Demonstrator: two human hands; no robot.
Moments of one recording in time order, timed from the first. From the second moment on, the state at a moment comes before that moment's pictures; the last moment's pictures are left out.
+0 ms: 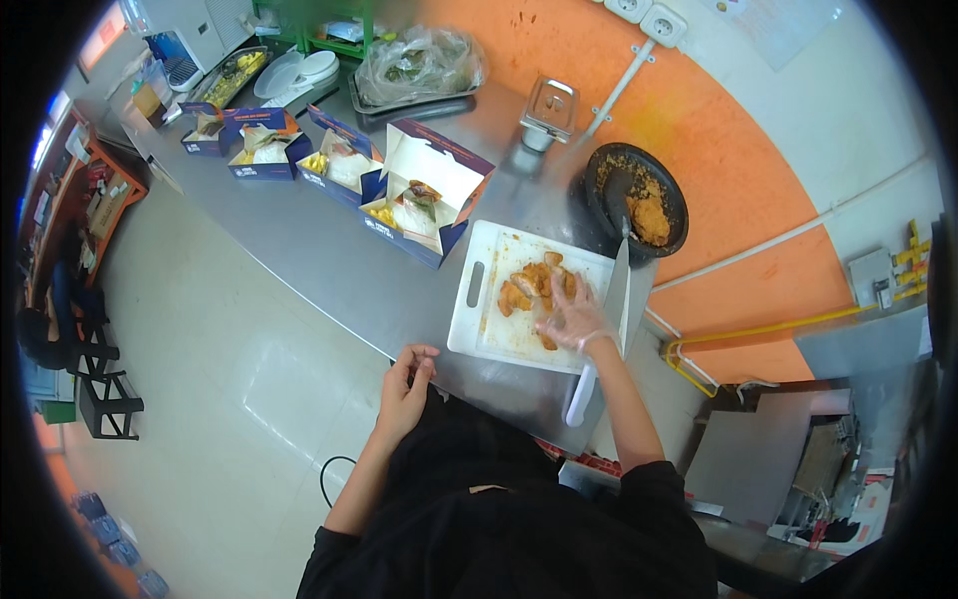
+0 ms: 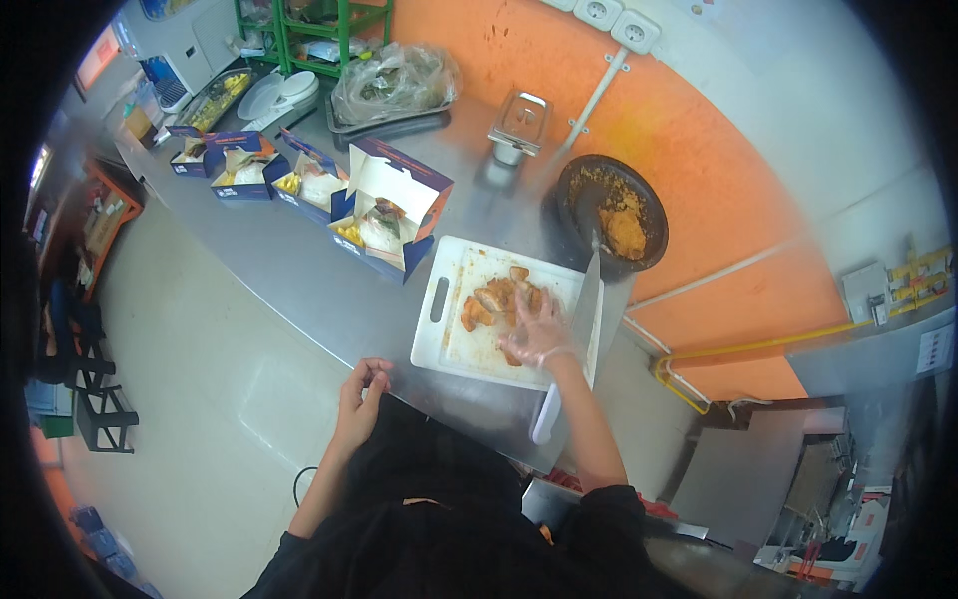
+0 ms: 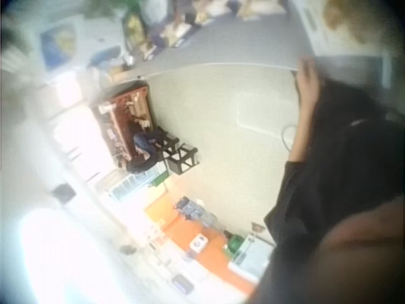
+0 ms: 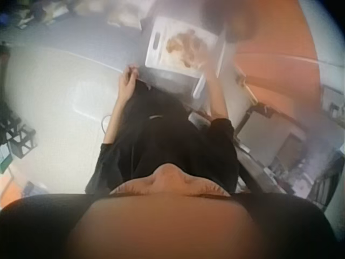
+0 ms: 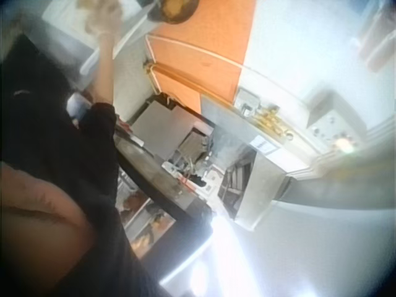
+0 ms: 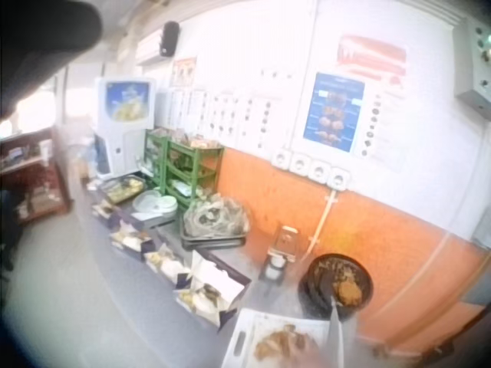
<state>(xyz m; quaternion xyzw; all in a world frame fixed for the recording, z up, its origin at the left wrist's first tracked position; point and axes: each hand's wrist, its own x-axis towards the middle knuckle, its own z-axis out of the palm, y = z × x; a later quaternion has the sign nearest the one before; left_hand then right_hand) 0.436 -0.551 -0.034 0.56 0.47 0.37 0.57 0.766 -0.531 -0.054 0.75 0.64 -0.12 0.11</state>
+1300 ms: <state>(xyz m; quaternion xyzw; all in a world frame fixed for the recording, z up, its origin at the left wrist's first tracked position) 0.355 -0.293 -0.025 0.72 0.35 0.23 0.56 0.715 -0.560 -0.137 0.85 0.21 0.03 -0.48</state>
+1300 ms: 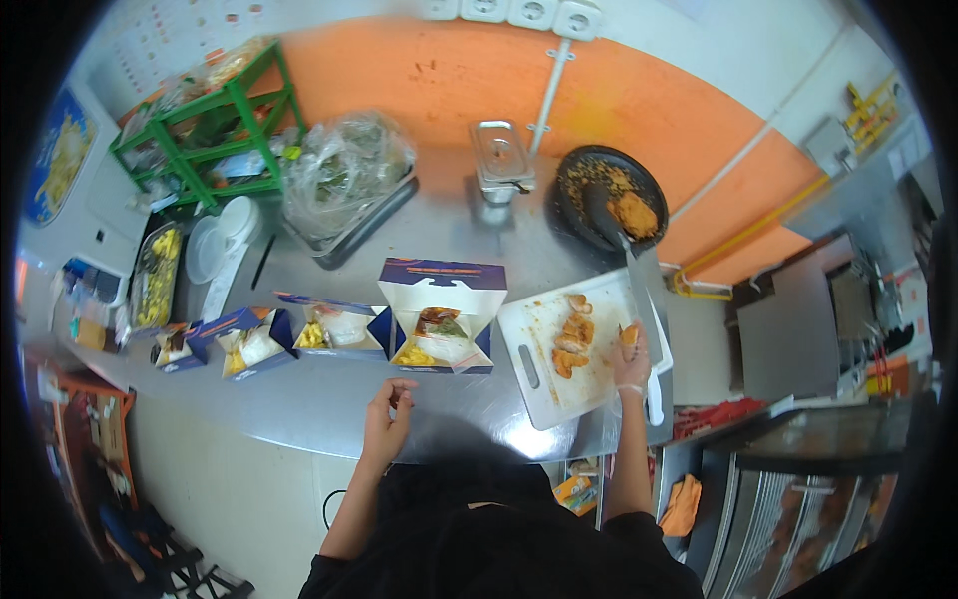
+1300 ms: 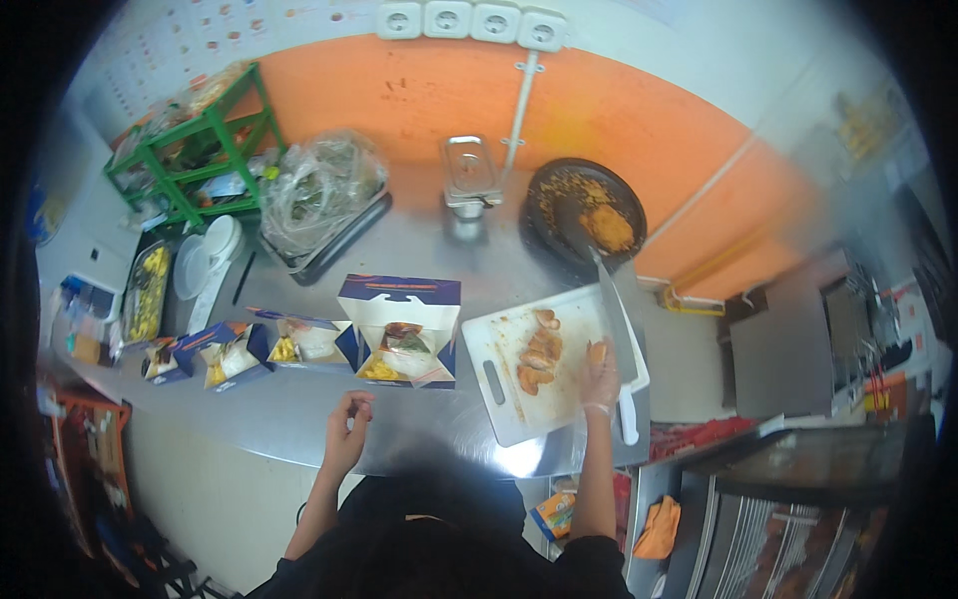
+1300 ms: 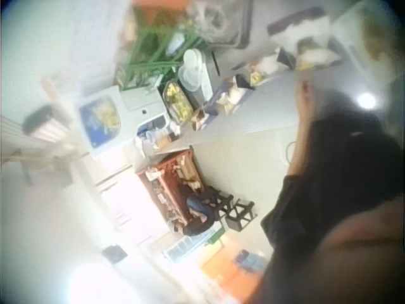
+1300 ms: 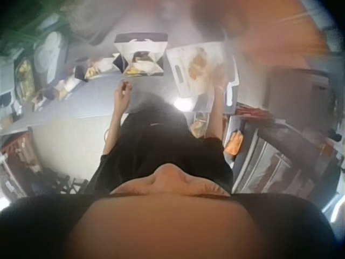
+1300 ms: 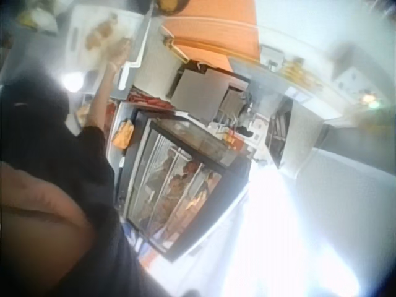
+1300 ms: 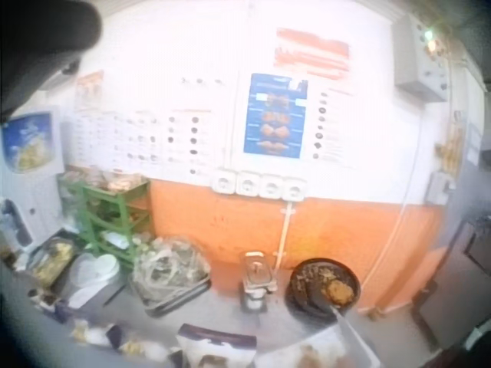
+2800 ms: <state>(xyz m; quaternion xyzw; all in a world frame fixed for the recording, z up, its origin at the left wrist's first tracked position) 0.427 -0.217 -0.034 0.90 0.22 0.31 0.19 0.552 -0.339 -0.058 0.84 0.26 -0.21 -0.43</state>
